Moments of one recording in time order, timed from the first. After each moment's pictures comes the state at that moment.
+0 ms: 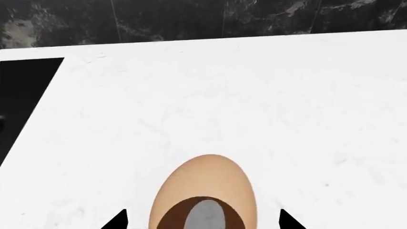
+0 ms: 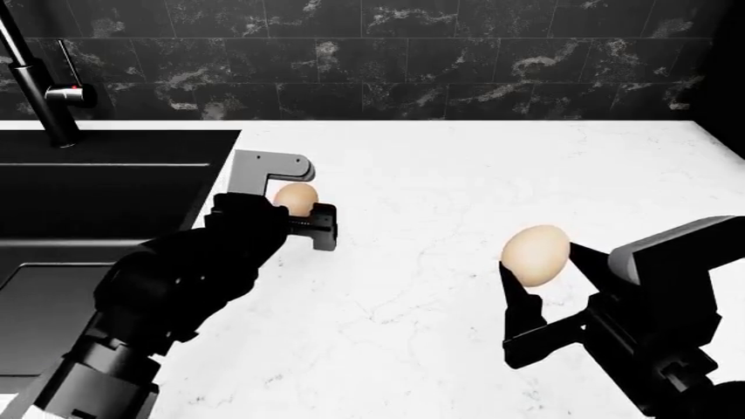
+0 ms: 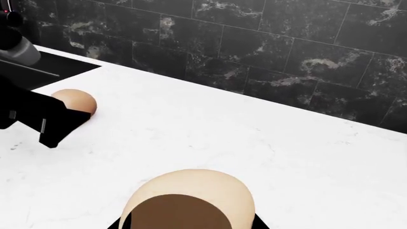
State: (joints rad) left arm -0.97 -0.32 0.57 -0.37 -0.83 -0.73 -0.28; right arm 0.31 0.81 0.06 -0.80 1.18 0.99 0.42
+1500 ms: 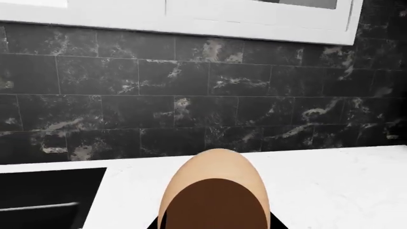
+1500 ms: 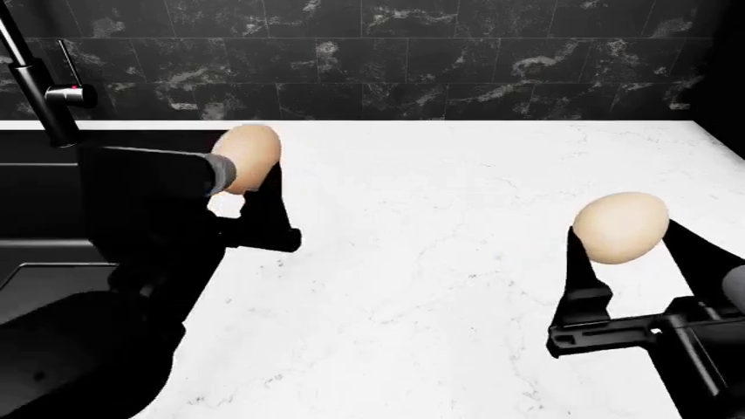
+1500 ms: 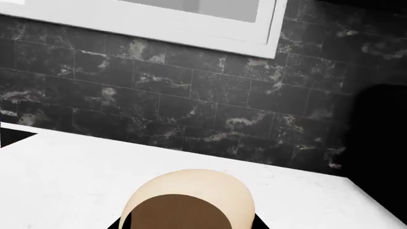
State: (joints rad) left arm -0.67 -0.62 0.28 0.62 -1.17 -0.76 -0.70; right arm 0.08 1.01 0.12 -1.00 1.17 0.61 0.77
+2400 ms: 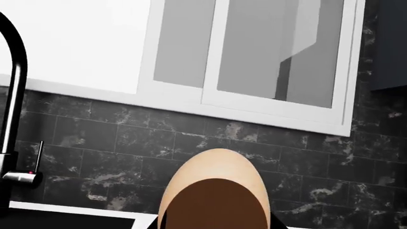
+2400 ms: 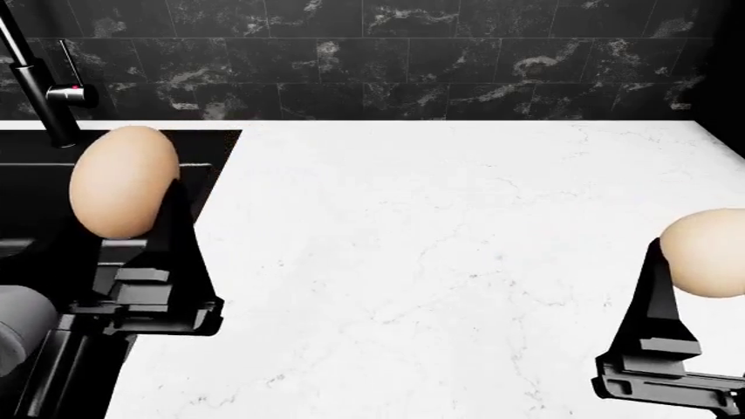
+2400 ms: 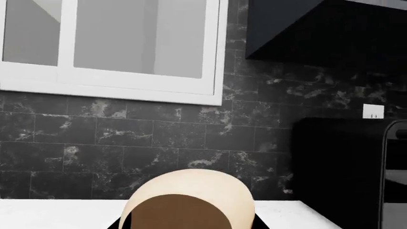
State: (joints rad) left arm -0.28 -1.00 0.42 1.00 -0.93 -0.07 -0.96; right arm 0.28 1.51 -0.91 -1.04 0.61 -0.26 1.39
